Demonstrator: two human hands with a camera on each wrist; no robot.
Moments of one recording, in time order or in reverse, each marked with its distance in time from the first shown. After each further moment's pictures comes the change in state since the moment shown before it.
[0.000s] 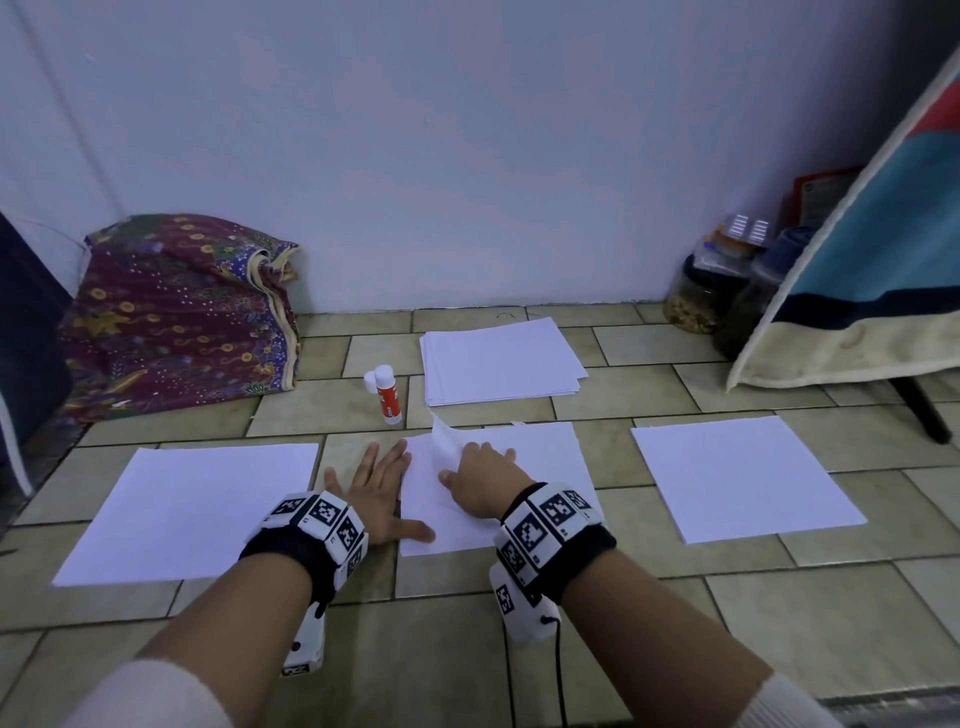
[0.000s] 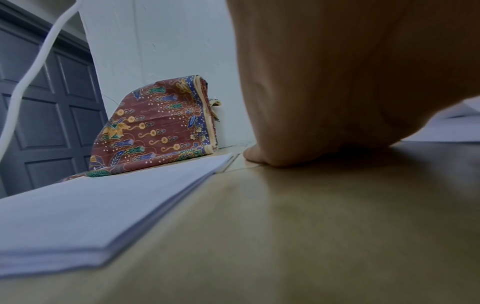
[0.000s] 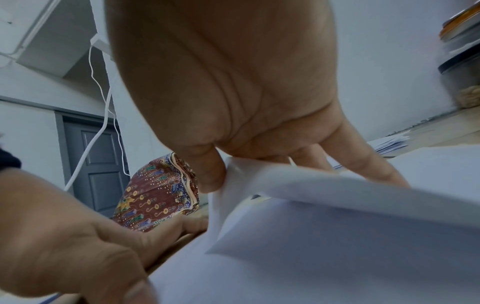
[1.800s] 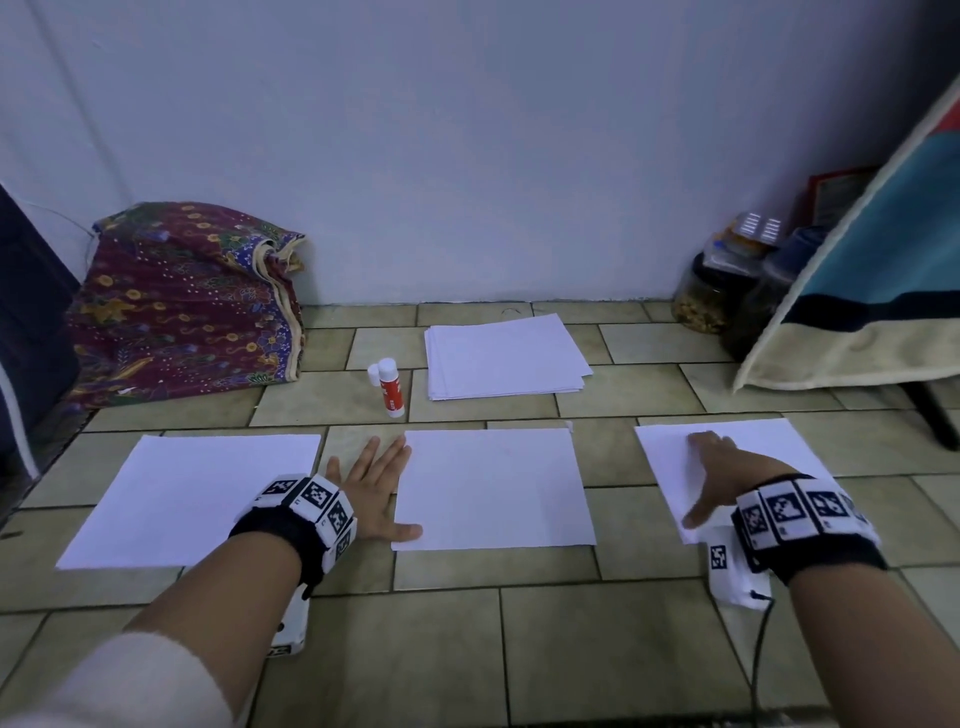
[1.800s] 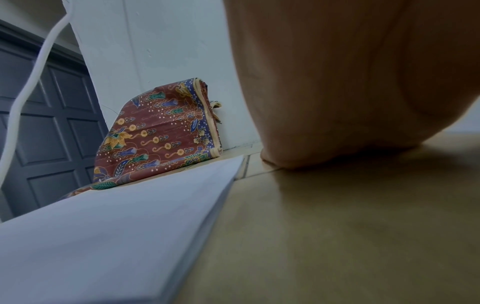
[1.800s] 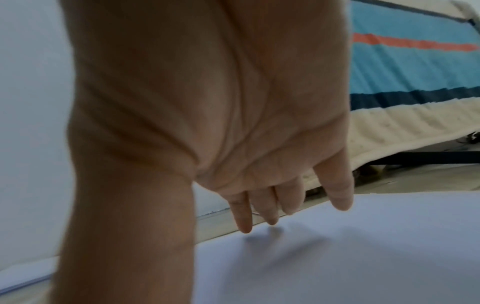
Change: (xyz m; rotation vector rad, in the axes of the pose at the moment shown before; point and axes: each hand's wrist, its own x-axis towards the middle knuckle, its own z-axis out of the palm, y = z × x) left_hand 0.013 -0.031 0.015 0.243 0.267 0.075; right_hand -0.041 0.222 -0.074 -0.117 -0.008 0.318
